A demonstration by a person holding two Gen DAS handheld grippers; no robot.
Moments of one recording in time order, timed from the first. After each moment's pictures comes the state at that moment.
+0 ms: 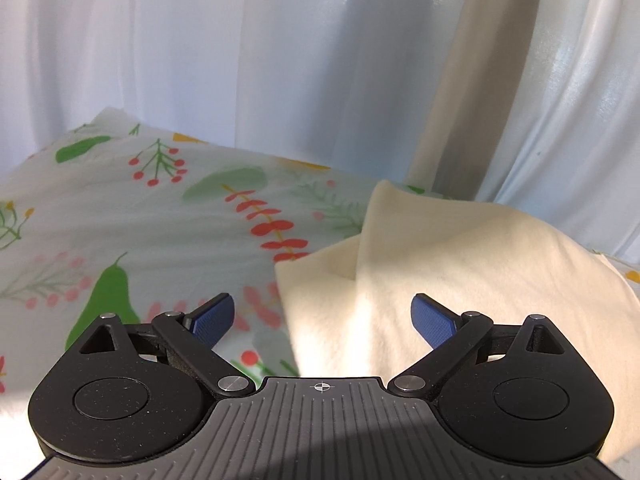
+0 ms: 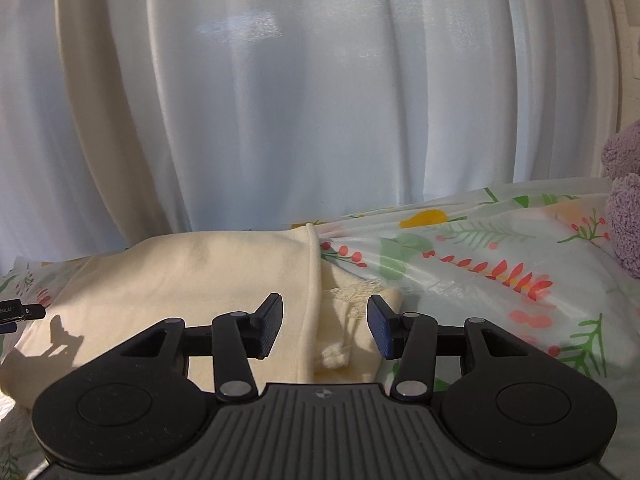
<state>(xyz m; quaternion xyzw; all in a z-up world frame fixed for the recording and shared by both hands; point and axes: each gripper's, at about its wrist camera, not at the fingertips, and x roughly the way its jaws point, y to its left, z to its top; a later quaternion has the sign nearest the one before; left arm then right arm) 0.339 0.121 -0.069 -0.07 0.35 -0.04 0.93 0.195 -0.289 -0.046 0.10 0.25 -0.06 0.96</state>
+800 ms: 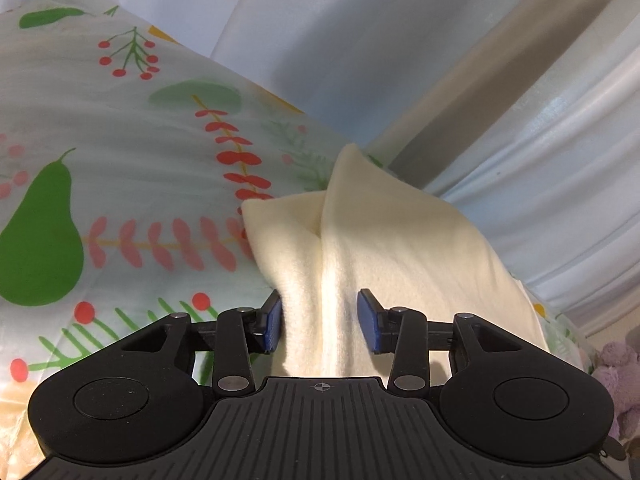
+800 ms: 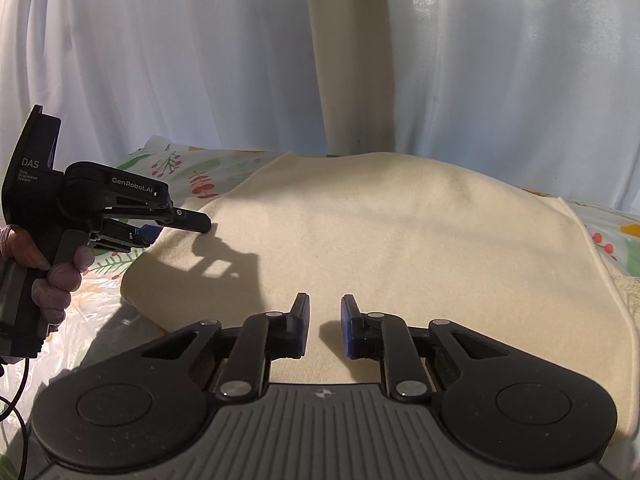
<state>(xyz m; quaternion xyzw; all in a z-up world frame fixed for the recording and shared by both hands) 0.360 0.151 -0.082 -0.23 0.41 -0.14 0.87 0.240 -0.123 -0.066 0.01 0.33 0.13 0.94</state>
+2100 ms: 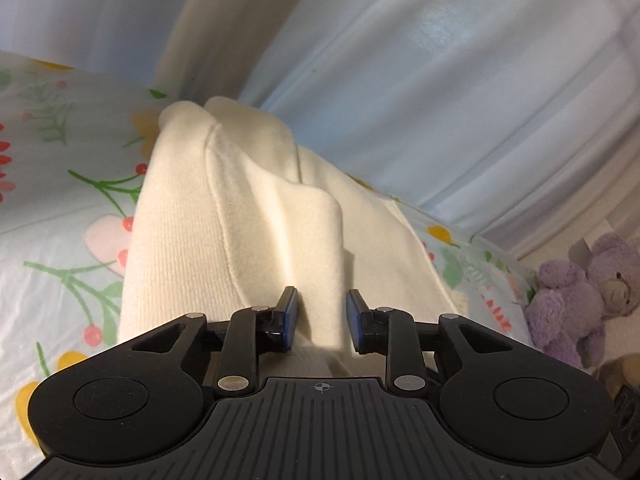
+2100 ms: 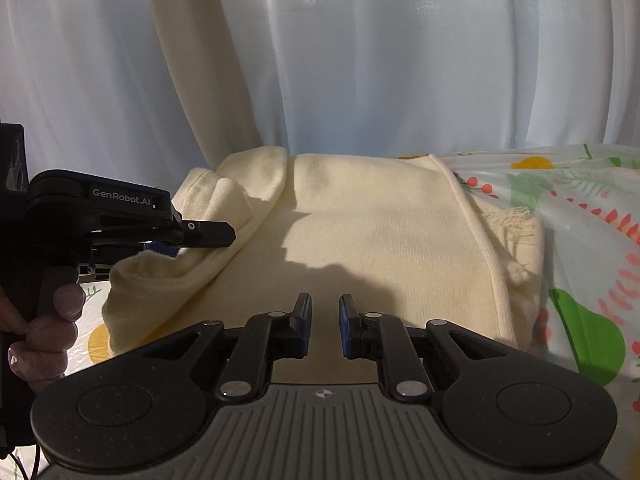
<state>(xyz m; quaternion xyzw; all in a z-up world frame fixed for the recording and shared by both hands) 0.343 -0.004 -0.058 -0.17 0.43 -0.30 0.84 0.216 -0.212 -0.070 0.12 0.33 0.01 0.94</state>
